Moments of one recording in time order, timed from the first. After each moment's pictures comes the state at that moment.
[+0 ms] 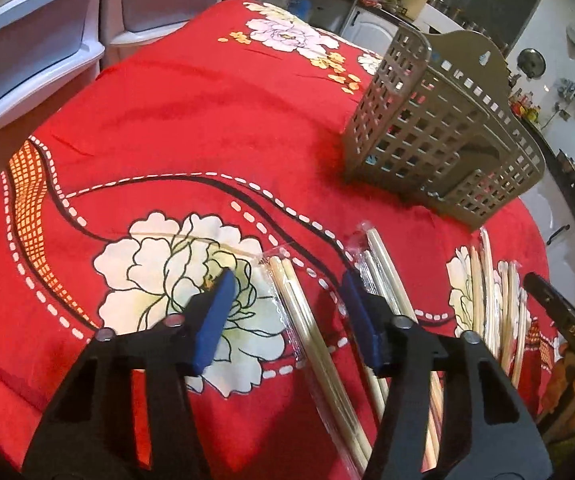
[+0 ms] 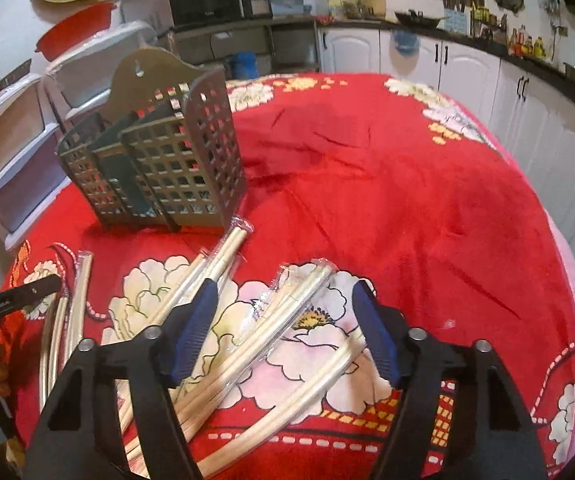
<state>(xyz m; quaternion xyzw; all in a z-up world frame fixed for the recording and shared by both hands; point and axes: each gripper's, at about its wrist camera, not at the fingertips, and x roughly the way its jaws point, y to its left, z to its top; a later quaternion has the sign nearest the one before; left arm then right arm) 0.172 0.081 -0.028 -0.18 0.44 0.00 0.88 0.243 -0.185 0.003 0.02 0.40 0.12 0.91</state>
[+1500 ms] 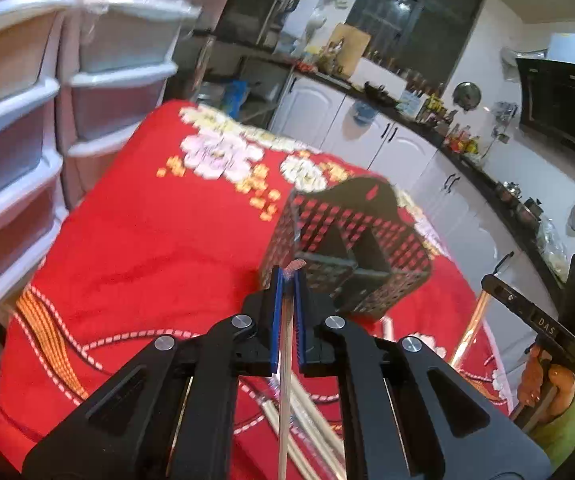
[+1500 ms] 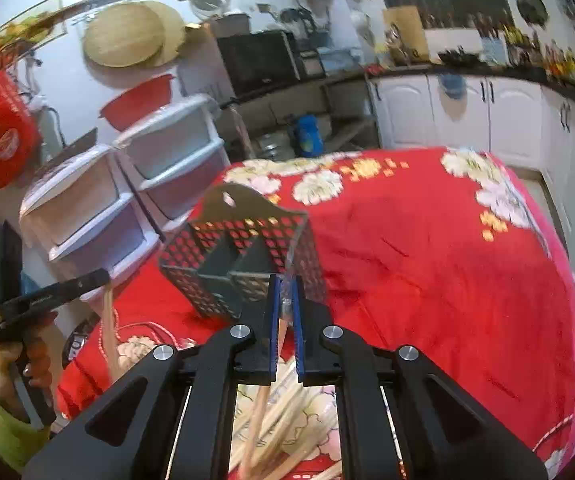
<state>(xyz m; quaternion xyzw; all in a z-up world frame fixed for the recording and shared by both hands) 0.180 0.076 0.102 -0.16 0.31 -0.08 0.93 0.245 -0.186 0.109 0.08 0.30 0.24 0.92</state>
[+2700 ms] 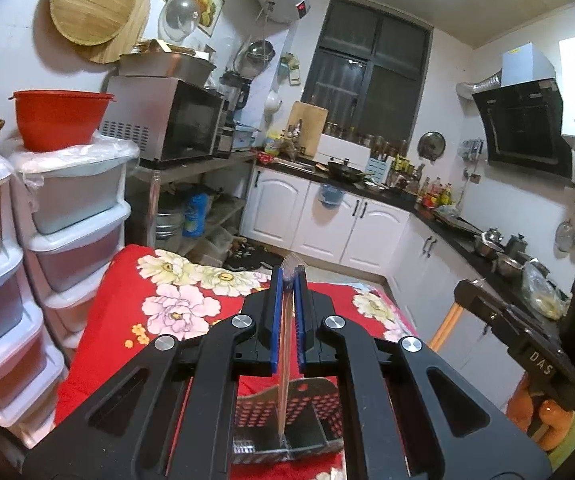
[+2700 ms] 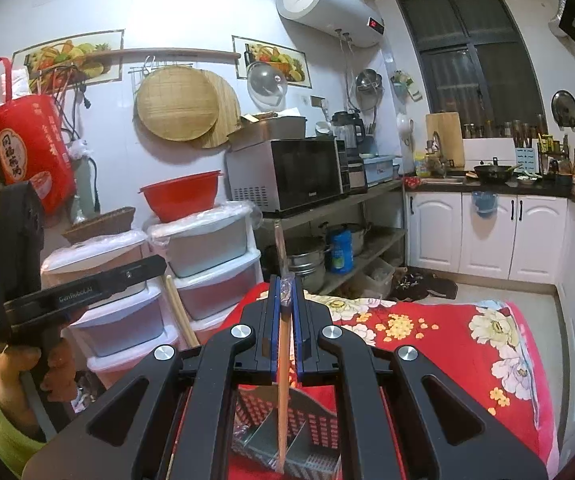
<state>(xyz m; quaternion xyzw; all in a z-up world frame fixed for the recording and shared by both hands) 0.245 0.045 0.245 -0.11 0.17 -0.10 0.97 0.293 -0.140 0.249 0.04 0.13 0.27 0.95</state>
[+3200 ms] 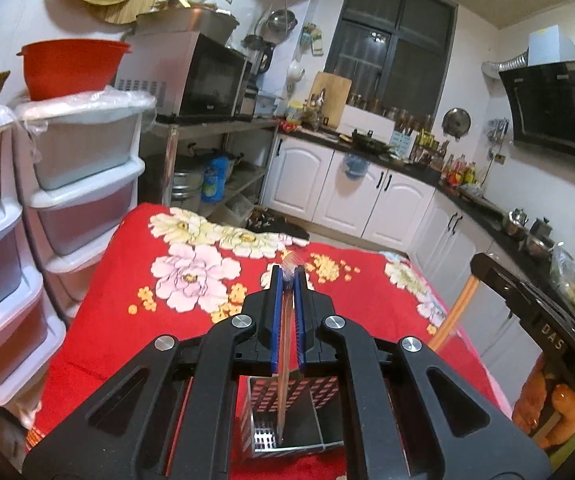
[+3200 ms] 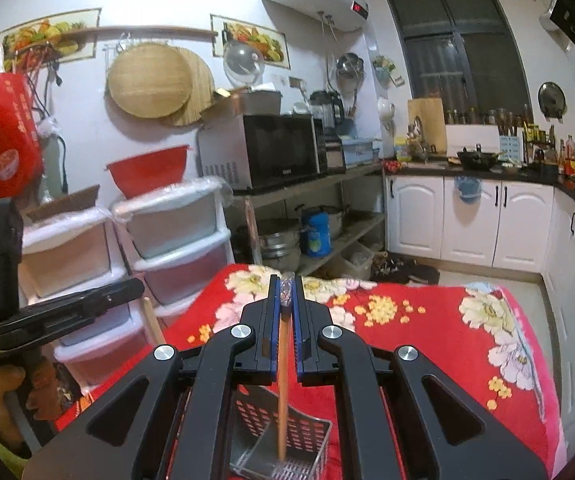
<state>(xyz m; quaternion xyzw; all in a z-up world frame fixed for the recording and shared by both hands) 0.278 0.049 0.177 -0.11 0.22 -0.07 0.97 0.340 -0.133 0.191 0.03 0.16 0.23 0.96</state>
